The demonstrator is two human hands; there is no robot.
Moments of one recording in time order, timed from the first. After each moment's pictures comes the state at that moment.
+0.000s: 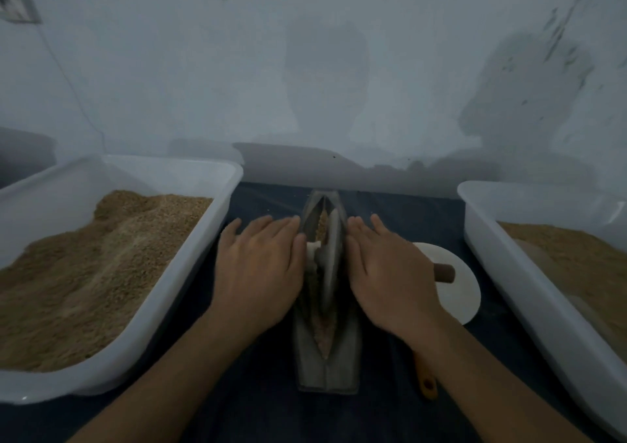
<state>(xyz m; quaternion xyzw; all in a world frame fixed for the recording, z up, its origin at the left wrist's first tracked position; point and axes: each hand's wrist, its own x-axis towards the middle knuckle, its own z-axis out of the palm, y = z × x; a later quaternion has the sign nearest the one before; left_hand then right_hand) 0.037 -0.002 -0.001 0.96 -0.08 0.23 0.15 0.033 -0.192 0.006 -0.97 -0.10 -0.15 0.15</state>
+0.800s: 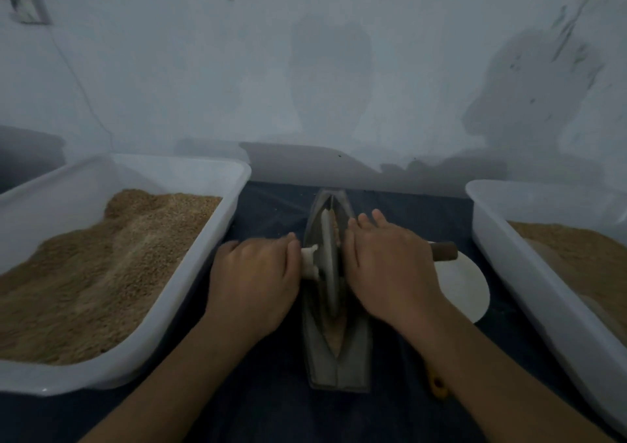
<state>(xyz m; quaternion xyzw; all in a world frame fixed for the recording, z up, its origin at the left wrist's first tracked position) 0.027 0.014 -0.004 0.96 -0.09 0.24 0.13 0.034 -0.174 0.020 -0.98 -0.08 -0.18 0.04</state>
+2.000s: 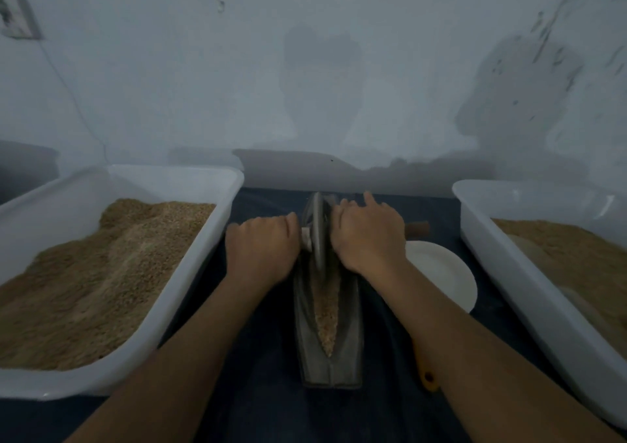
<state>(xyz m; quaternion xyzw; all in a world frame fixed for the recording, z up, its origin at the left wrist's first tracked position) 0.085 -0.001 0.002 0.98 -0.07 0.20 -0.01 0.090 -0.170 0.023 -0.99 0.00 -0.15 0.07</state>
